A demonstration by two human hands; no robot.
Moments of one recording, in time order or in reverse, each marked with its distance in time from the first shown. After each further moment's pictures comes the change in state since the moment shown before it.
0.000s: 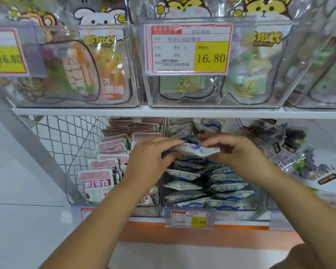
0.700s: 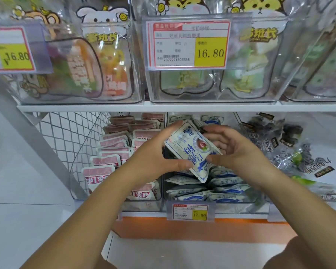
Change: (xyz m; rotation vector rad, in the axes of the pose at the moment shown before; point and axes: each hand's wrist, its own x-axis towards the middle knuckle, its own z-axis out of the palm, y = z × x) left_hand -0.003 0.016 -0.023 -0.446 -0.351 -0.257; right_hand -0.012 0.007 0.009 0.288 0.044 0.094
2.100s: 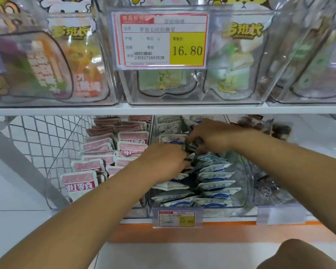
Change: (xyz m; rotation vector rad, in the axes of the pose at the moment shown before) left_hand 0.060 0.001 0.043 1.079 -0.363 0.113; right_hand 0.090 -0.009 -0.031 -1.437 -0.453 0.048
